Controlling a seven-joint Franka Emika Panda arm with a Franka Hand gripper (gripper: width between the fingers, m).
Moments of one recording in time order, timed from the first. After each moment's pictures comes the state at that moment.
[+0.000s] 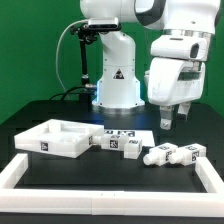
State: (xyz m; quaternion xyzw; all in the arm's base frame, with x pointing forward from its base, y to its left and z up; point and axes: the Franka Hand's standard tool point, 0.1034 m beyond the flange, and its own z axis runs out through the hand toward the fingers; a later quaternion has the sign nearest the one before) arm 0.554 0.085 0.106 0.86 0.50 0.02 0.07
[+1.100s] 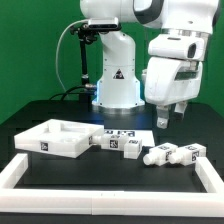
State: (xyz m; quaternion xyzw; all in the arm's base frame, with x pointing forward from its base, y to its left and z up) arm 0.545 0.080 0.107 0.87 0.49 0.00 0.07
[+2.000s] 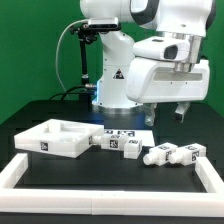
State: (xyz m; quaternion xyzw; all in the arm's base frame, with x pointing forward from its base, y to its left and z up) arm 0.530 0.072 0.102 0.94 0.34 0.00 0.06
